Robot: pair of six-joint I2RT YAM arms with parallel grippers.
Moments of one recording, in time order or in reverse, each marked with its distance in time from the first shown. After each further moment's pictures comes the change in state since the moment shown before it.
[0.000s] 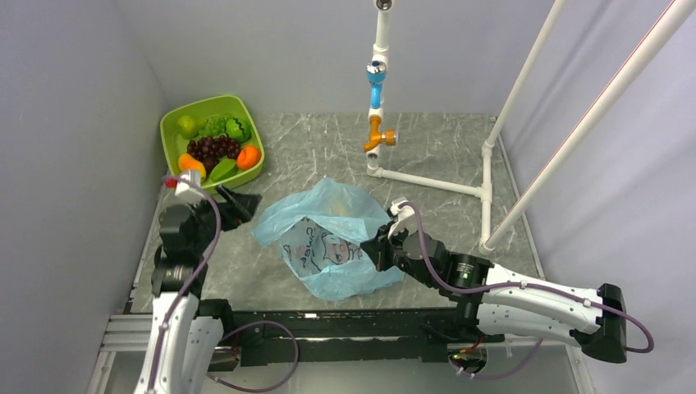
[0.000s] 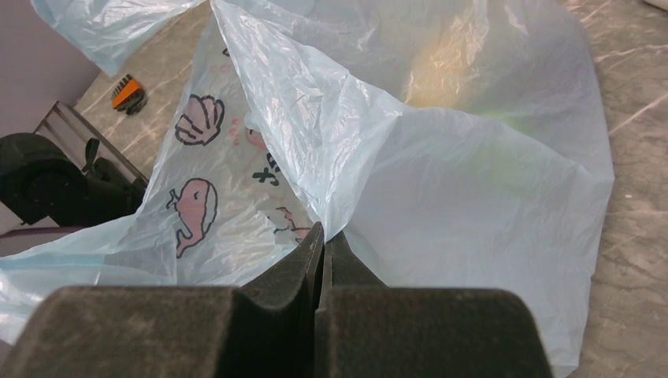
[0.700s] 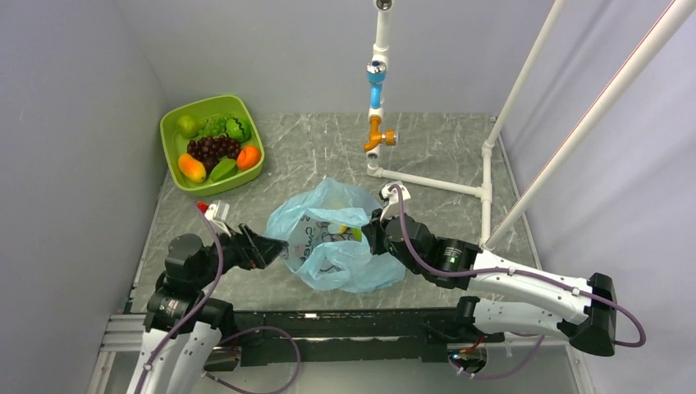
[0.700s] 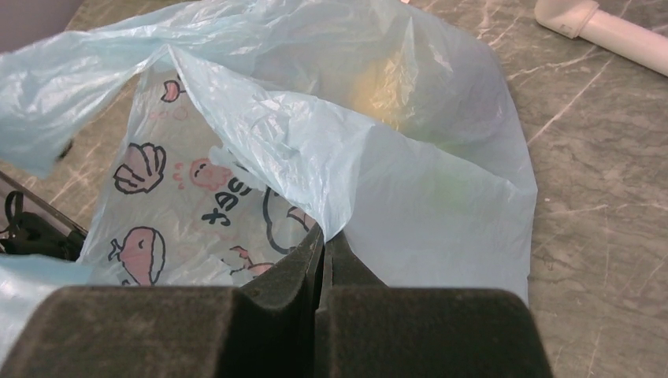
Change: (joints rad) left arm -0.273 -0.432 -0.104 -0.338 0.121 -0.020; right arm -0.043 0.166 0.188 -0.117 0.132 -0.009
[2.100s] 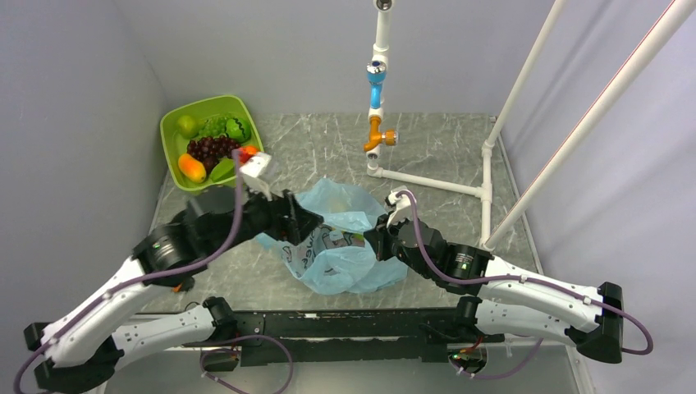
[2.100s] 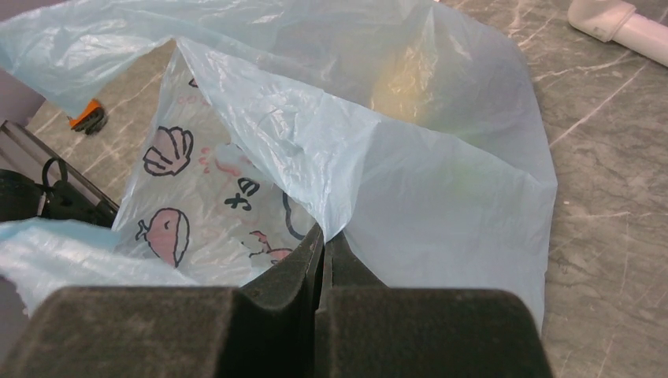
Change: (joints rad) left arm -0.712 0.576 0.717 -0.142 -0.598 0.157; right arm -0.003 -0.097 -0.061 0.014 -0.084 -0.031
